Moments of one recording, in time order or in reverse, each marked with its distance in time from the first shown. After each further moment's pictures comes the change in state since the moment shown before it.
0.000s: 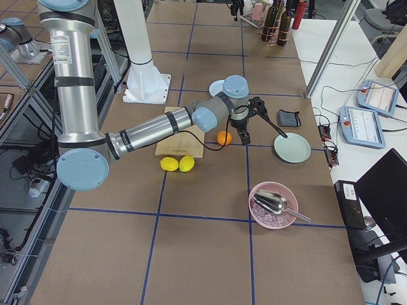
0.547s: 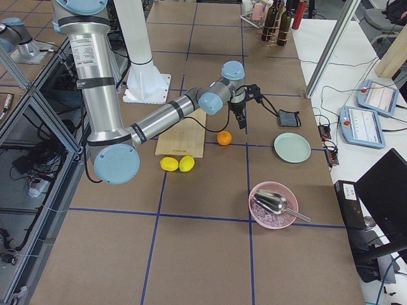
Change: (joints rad) left arm -0.288 0.057 0.107 0.377 -0.028 0.482; right arm -0.169 0.093 0.008 -0.027 -0.131 0.211
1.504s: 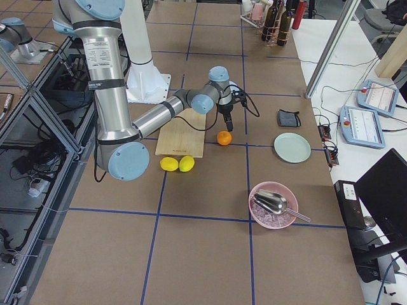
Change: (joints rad) left arm -0.038 0.060 0.012 0.015 -0.127 0.068; right arm -0.287 -0.021 -0.039 0.011 -0.329 0.264
